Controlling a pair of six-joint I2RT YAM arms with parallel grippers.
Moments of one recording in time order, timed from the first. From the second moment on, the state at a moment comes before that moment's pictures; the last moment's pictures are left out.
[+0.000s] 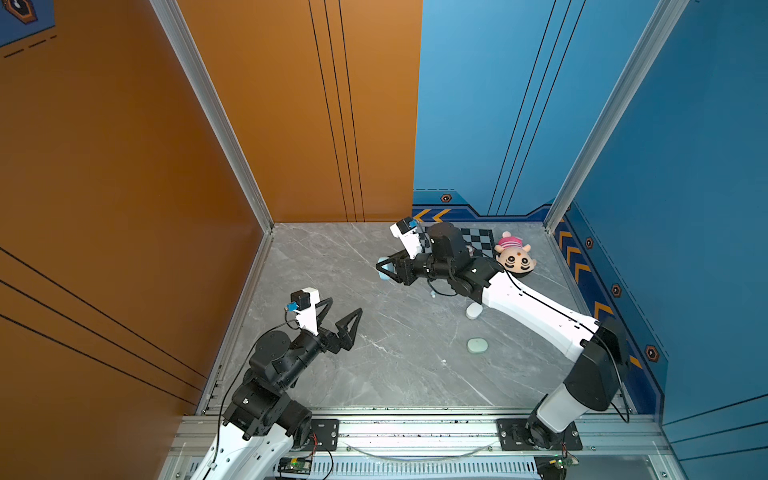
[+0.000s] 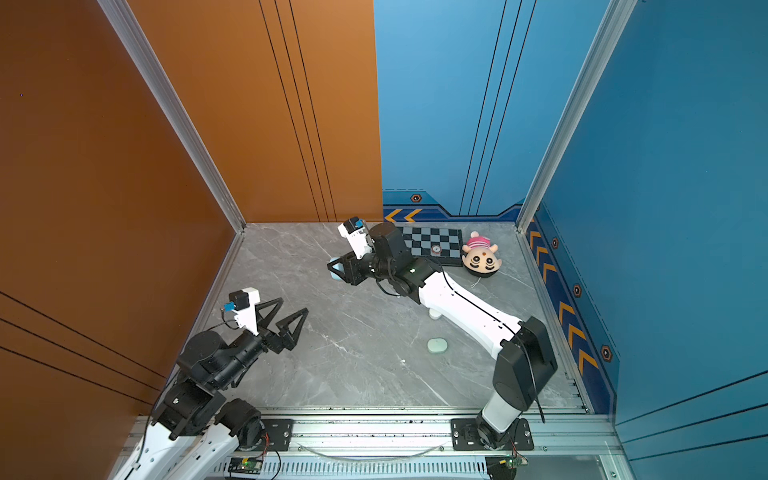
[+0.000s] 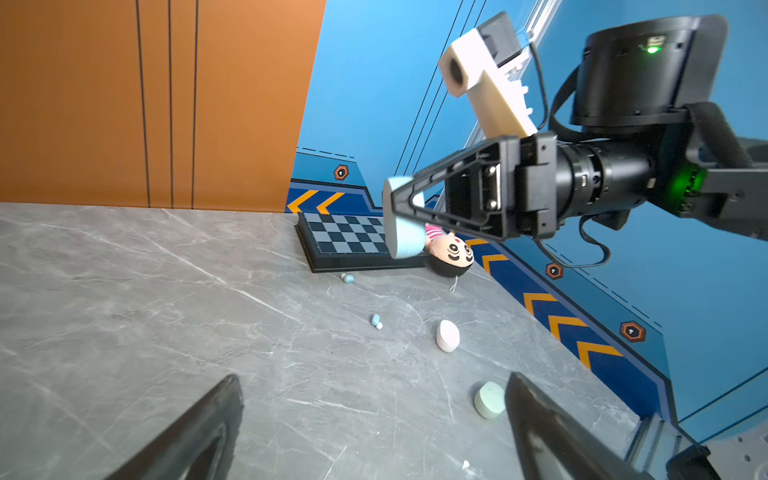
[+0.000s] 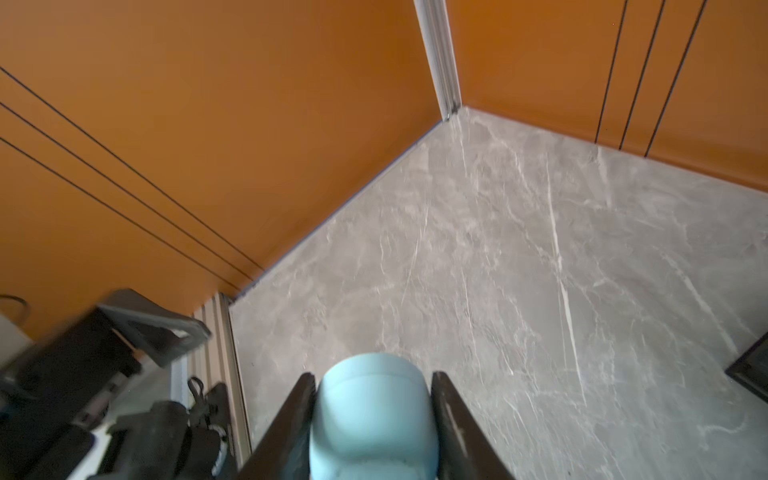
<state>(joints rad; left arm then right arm) -0.46 0.38 0.48 -0.15 0.13 -0.39 0.73 1.60 1.40 -0.10 -0.40 0.38</state>
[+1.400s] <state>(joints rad) -0.71 0.79 0.70 0.22 -0.16 0.09 0.80 1.51 1.17 0.57 -0.43 0.92</state>
